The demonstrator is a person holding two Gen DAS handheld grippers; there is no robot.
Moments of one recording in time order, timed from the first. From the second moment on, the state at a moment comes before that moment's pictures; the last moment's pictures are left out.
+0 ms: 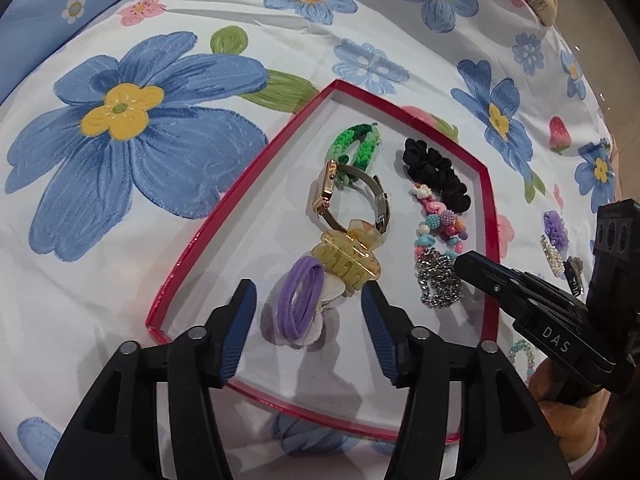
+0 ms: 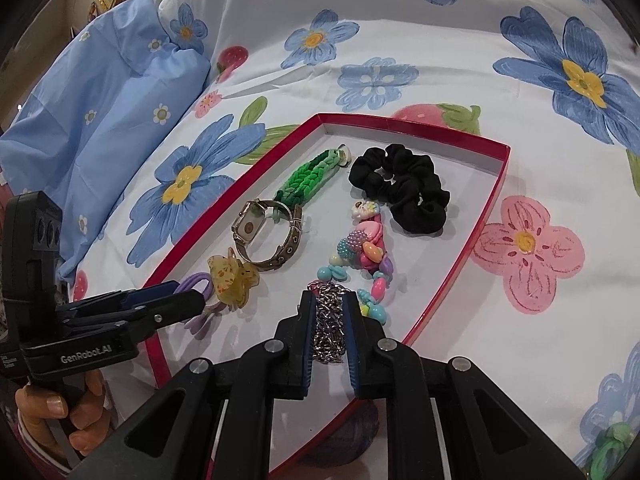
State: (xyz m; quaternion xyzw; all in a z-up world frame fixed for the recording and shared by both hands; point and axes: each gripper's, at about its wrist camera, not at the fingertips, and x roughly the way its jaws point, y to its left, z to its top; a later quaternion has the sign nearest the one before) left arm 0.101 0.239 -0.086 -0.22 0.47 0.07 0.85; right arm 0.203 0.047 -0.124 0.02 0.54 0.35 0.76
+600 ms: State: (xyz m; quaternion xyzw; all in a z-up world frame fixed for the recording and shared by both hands) left arm 0.078 0.195 -0.032 -0.21 0.43 0.03 0.88; right arm 0.184 -0.061 -0.060 0.11 0.48 0.31 0.81
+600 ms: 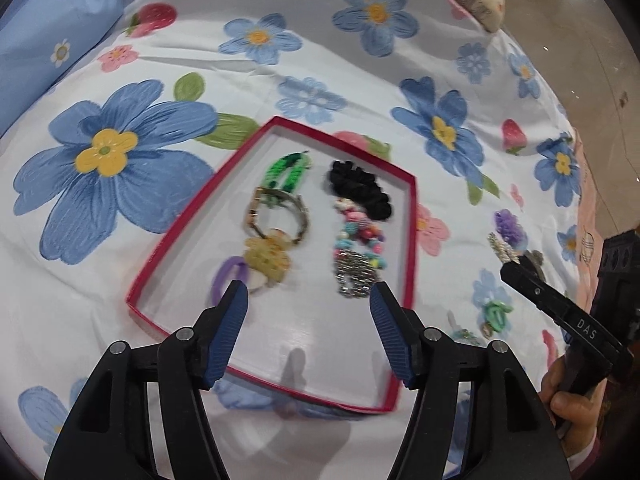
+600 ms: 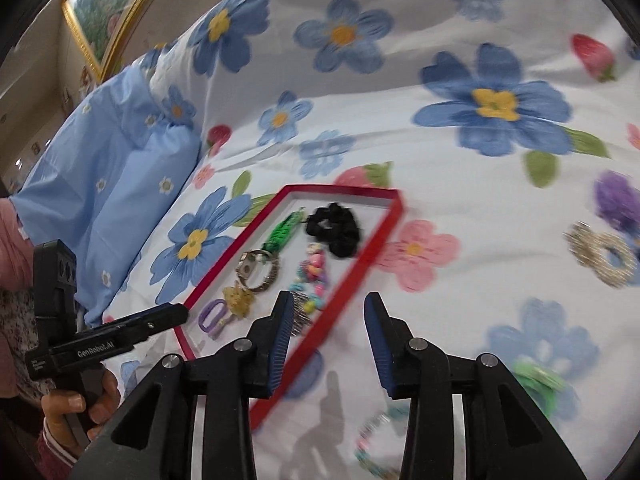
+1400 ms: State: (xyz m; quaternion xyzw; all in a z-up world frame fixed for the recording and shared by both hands) left arm 0.076 0.057 -0.036 -0.13 0.47 -0.08 0.87; right arm 0.126 -0.213 -0.067 0.14 0.49 0.19 0.84
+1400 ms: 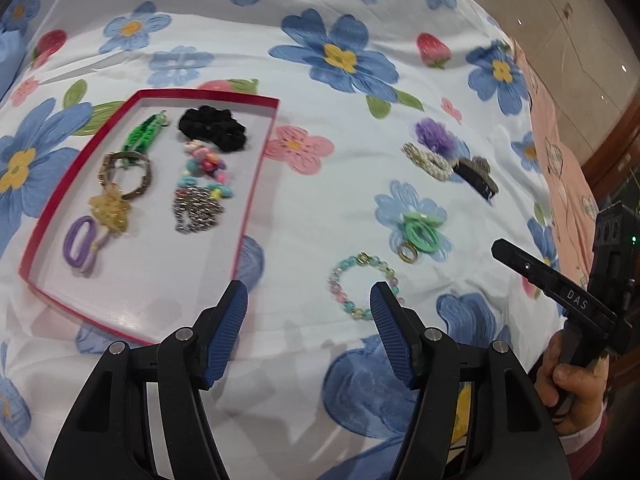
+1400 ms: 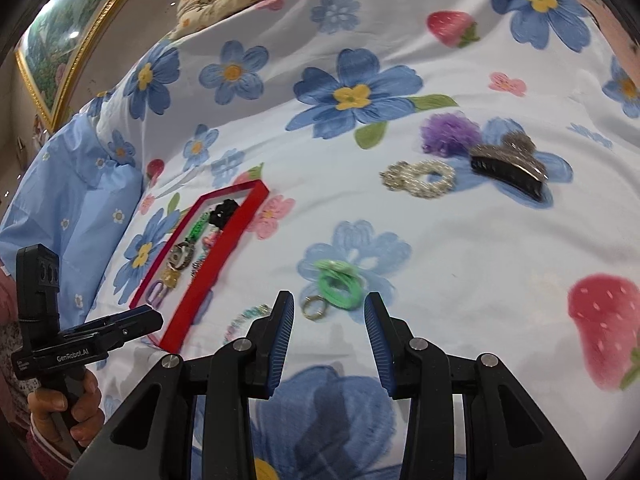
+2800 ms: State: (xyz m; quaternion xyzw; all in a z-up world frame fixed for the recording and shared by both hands) left arm 0.133 0.005 -0.091 -0.06 0.51 -0.13 0.85; right arm 0.172 -0.183 -0.131 0.06 0.54 0.21 0.81
